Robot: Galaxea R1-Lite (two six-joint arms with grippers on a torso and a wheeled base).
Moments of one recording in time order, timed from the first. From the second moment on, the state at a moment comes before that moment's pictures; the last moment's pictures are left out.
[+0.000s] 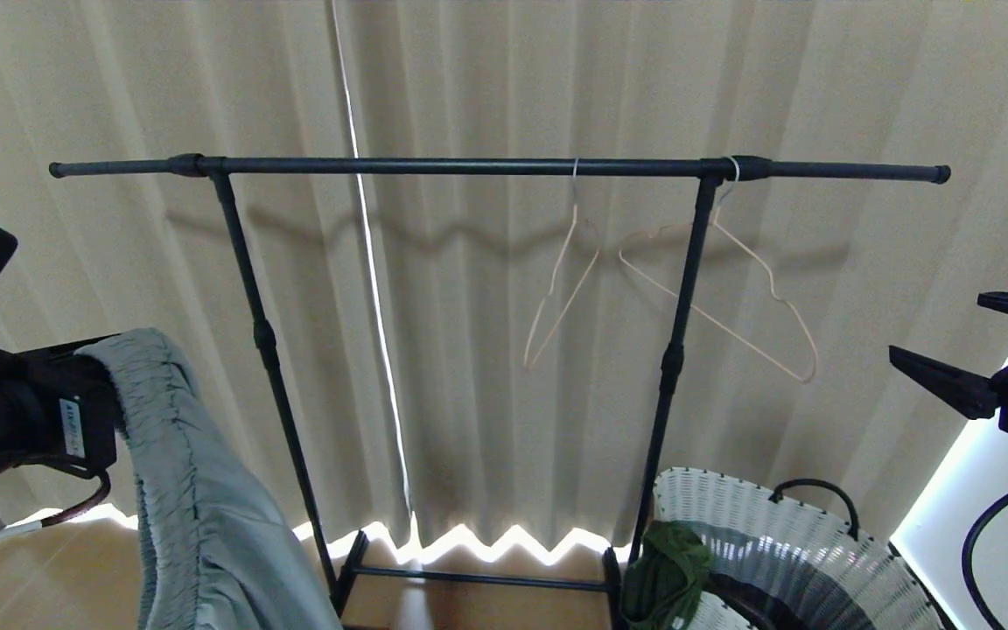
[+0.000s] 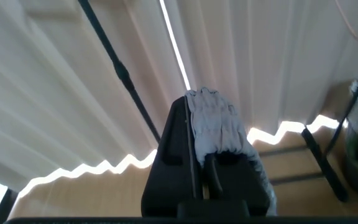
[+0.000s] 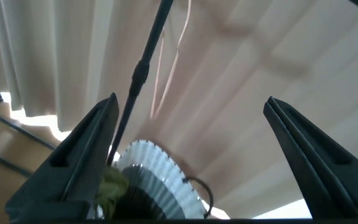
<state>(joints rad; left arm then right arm) -0.32 1.09 -0.66 -0.22 0.23 0.23 -0.17 1.28 -0.61 -0.45 0.37 -0.41</state>
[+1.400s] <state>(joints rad) -0.33 1.05 -0.48 -0.40 0.19 0.29 -0.03 1.47 -1.14 0.23 0.24 -0.24</state>
